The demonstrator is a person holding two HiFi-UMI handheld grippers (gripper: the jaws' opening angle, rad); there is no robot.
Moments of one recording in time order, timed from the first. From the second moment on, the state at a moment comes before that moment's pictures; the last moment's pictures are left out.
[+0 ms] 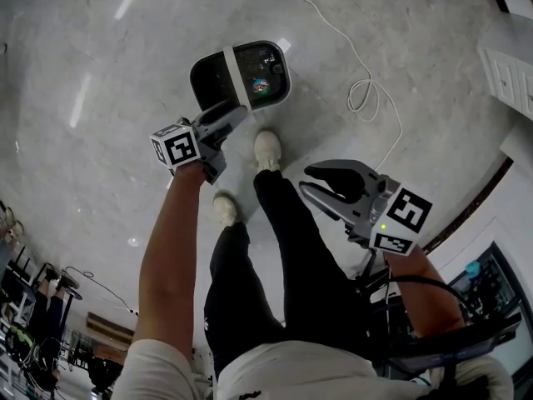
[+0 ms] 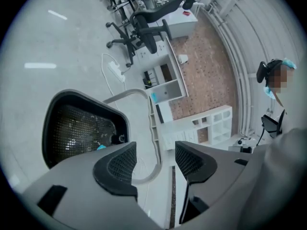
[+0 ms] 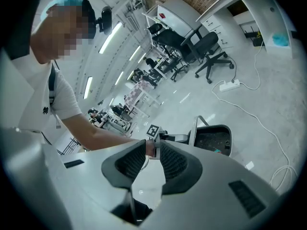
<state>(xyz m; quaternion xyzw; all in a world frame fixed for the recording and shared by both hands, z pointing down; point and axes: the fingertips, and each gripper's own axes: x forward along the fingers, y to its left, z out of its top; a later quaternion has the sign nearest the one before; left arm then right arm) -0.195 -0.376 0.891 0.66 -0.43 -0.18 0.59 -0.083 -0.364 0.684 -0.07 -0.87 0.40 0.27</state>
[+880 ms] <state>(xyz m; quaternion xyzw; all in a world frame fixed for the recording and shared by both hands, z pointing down) -0.156 -0.138 0.577 0.73 -0.38 -0.20 0.52 -0.071 -0.200 0.507 0.00 -0.92 0.34 0.21</state>
